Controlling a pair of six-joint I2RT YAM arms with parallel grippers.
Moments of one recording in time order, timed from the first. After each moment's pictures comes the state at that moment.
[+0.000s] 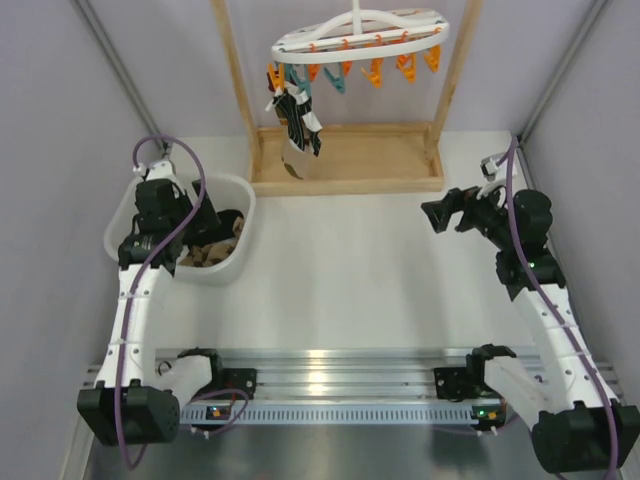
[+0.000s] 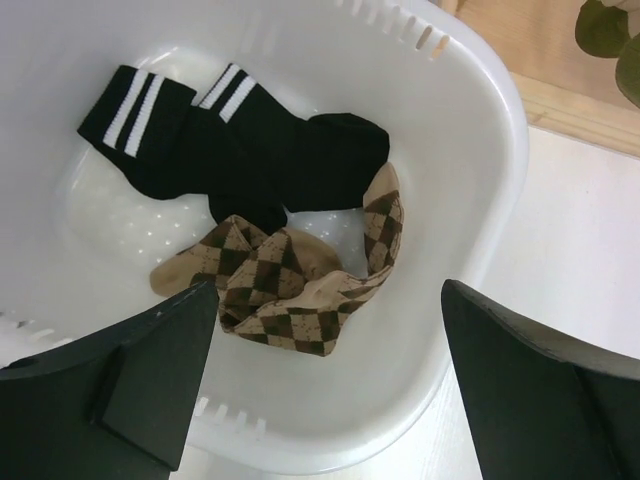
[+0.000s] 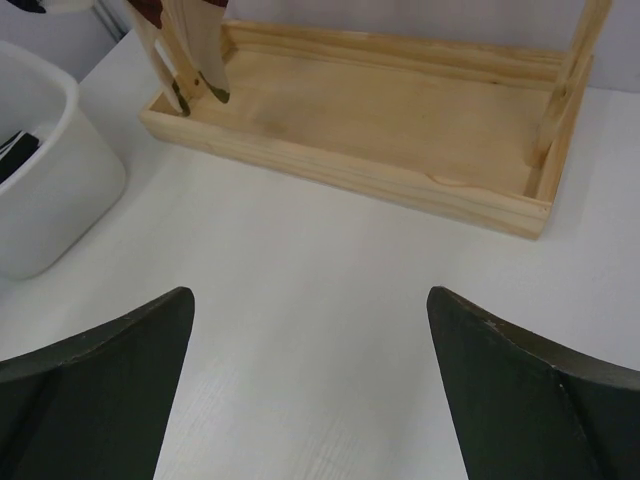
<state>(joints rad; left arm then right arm) 0.06 1.04 1.07 -0.61 -0.09 -0.25 0.07 0.88 0.82 -0.11 -0.45 0.11</state>
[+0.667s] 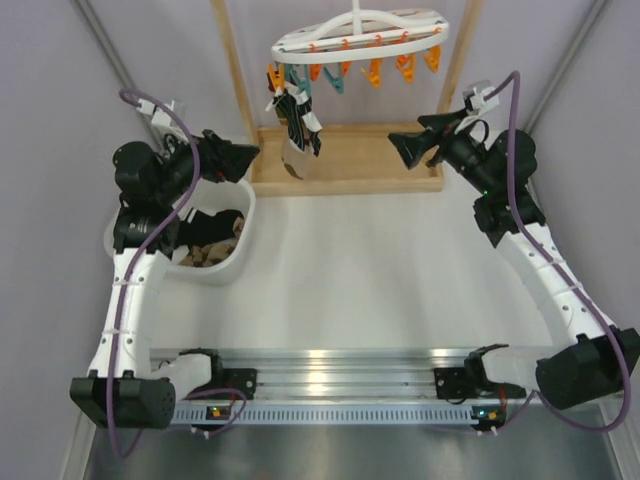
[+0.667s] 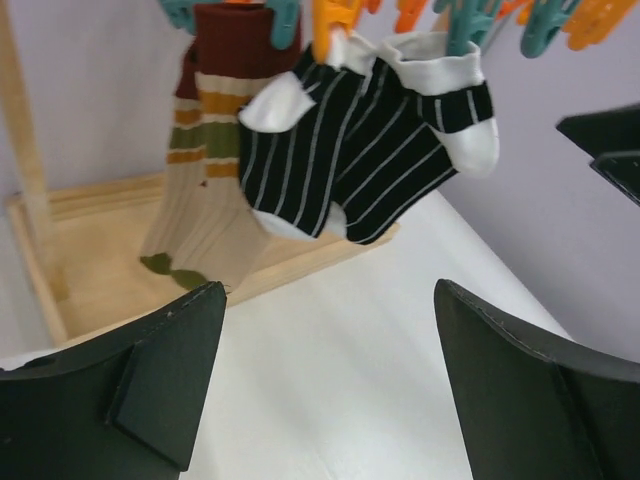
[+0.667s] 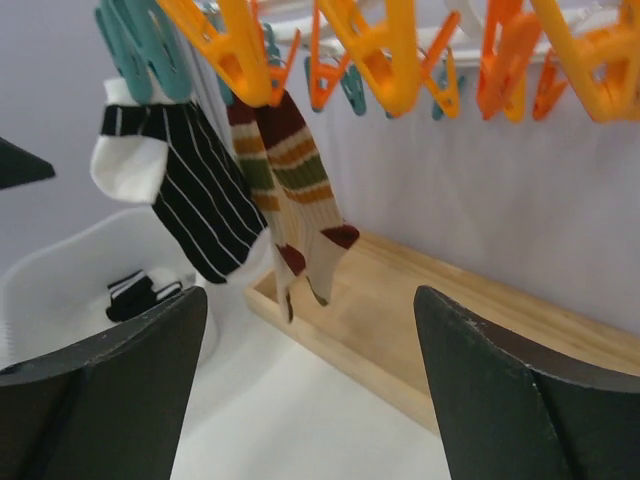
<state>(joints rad) 0.01 1.11 1.28 -0.11 0.60 -0.39 0.26 1.21 1.21 0.17 -0.43 0.21</state>
